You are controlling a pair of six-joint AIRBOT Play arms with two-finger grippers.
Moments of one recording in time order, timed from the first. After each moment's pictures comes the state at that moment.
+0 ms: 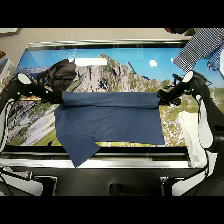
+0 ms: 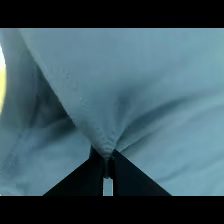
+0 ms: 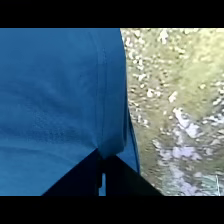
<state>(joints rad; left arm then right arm) 0.10 -1.75 1.54 1.14 -1.28 -1.42 -0.12 -1.83 1.63 -1.28 1.33 1.66</state>
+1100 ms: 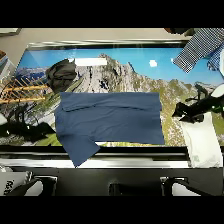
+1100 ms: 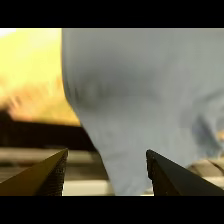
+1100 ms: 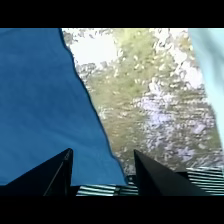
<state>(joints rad) 0.32 -1.00 0.68 1.09 -1.31 -1.49 -0.31 -1.34 1.17 -1.27 1.38 1.56</state>
